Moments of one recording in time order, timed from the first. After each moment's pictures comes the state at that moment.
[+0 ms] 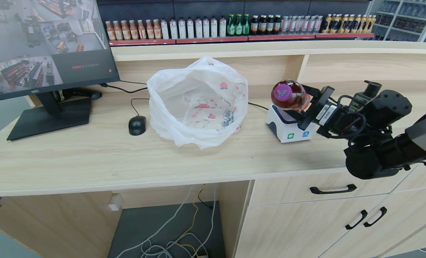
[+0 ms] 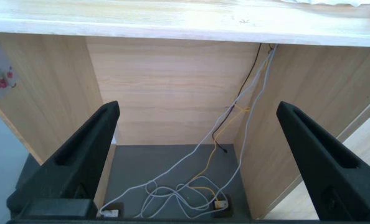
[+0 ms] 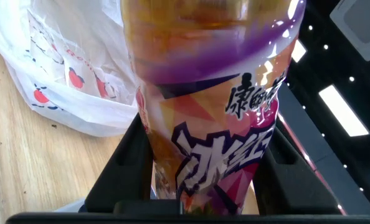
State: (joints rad) left arm 0.00 0.00 0.00 0.00 0.00 0.00; right arm 0.13 2.13 -1.14 -1.57 0.85 -0.86
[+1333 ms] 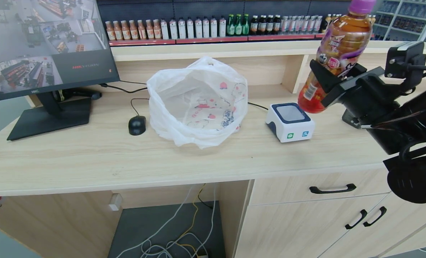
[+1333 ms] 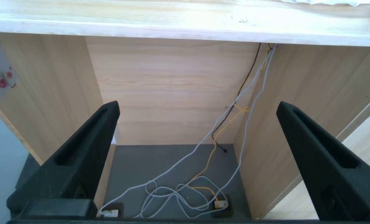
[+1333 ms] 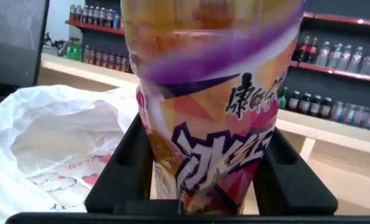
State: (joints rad) left arm 0.00 0.00 0.00 0.00 0.00 0.00; right arm 0.25 1.80 -0.84 -1.57 0.22 -0.14
